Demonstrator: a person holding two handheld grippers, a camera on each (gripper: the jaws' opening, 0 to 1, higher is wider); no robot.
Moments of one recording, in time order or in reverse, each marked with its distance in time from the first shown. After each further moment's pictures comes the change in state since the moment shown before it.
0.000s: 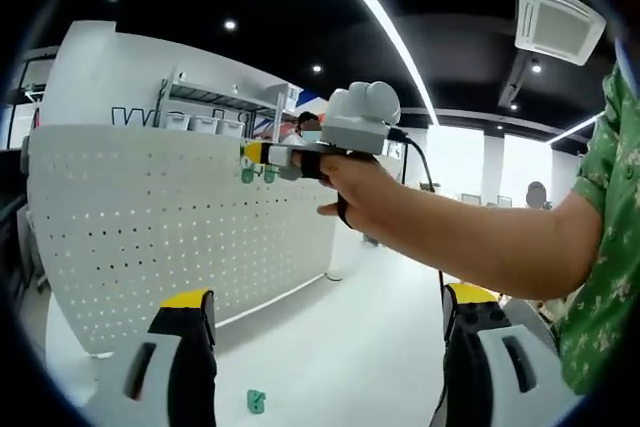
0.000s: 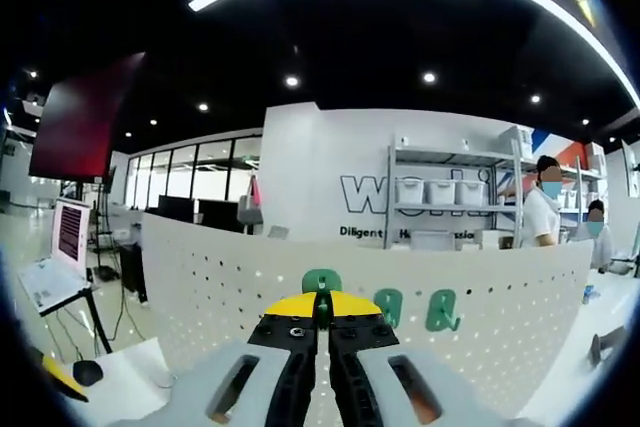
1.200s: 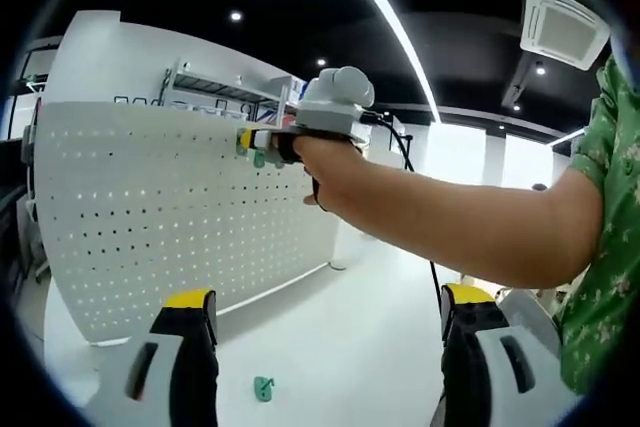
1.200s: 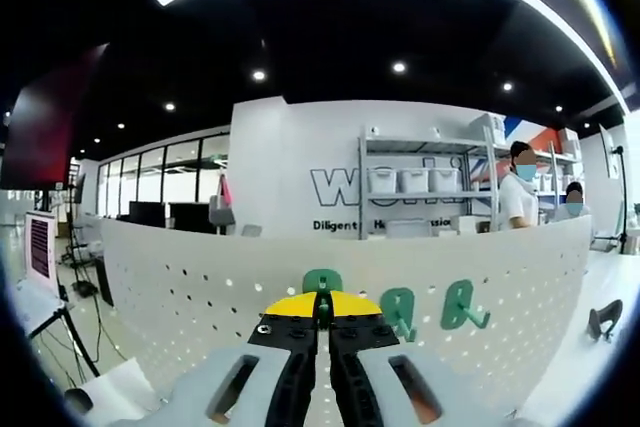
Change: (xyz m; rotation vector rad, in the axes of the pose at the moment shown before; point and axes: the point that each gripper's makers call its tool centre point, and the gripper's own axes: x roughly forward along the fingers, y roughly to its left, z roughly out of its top) left arm -0.009 0.020 -0.018 -0.028 0.030 -0.003; right arm 0.038 -0.005 -0.015 0.058 0.025 -0.133
